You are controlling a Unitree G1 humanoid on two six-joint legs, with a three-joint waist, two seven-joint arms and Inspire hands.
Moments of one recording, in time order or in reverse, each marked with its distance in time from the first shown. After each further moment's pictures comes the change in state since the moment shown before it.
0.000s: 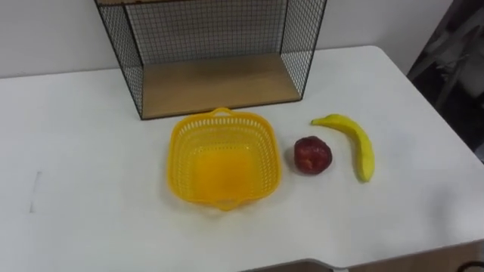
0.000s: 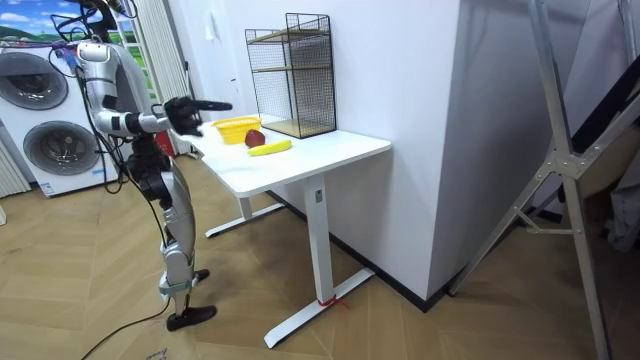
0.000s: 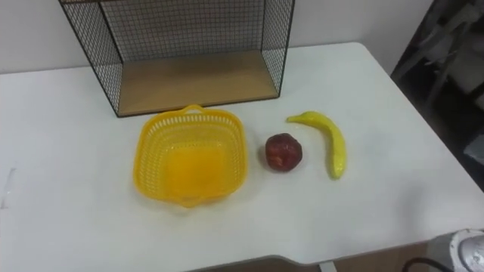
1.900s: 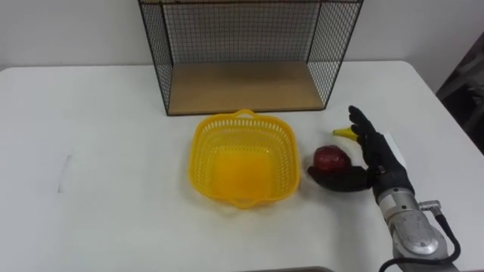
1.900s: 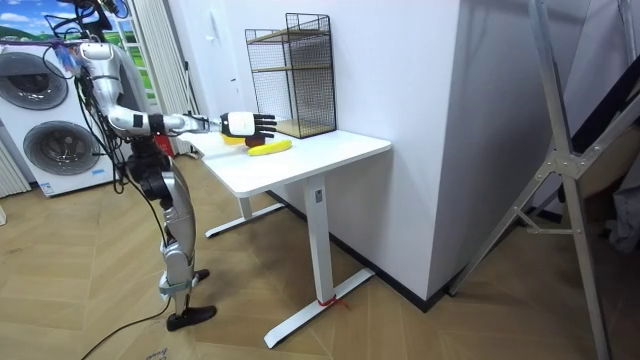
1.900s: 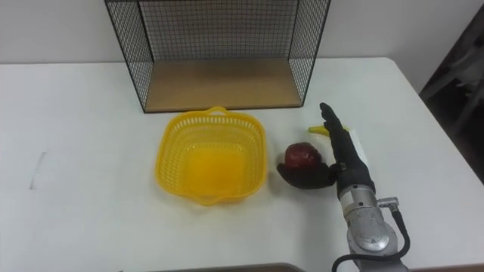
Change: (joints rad) left arm -0.020 0.005 -0.041 -0.042 0.067 0.065 -0.121; right arm -0.065 -0.052 0.419 0.185 -0.240 0.164 0.832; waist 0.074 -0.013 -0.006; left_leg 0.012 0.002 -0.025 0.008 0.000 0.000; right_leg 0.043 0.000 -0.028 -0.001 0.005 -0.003
